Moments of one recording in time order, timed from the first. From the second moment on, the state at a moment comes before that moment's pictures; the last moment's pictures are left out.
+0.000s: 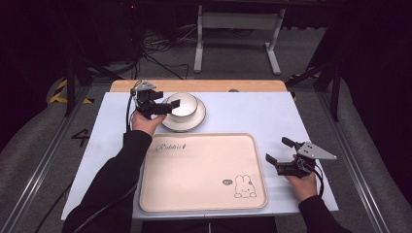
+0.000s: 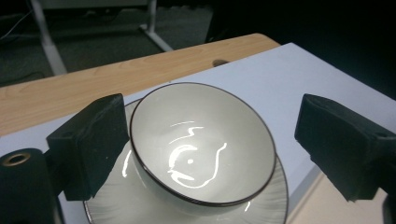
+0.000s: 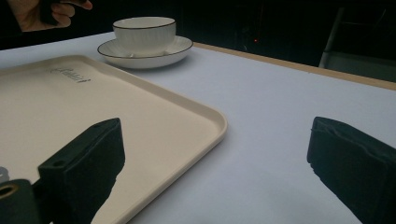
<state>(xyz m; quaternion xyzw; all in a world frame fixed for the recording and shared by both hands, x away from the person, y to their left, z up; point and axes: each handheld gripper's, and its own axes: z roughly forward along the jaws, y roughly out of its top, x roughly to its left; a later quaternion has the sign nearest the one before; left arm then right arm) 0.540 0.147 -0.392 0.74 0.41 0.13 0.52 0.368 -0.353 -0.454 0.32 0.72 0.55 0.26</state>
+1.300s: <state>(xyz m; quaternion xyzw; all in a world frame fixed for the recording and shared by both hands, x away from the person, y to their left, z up) 0.575 0.129 -0.430 0.73 0.55 0.06 0.39 0.368 -0.353 -0.454 0.32 0.73 0.55 0.26</state>
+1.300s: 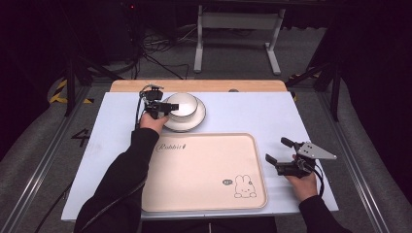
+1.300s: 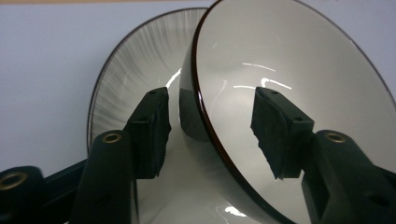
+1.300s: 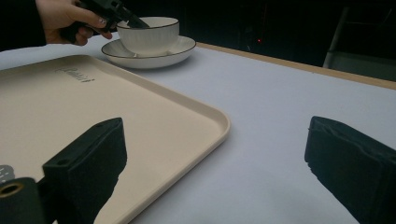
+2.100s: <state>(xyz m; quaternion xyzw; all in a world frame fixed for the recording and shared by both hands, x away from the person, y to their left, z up) 0.572 0.125 -0.429 0.71 0.59 0.07 0.37 0.368 -0.353 -0.454 0.31 0.73 0.55 0.26</state>
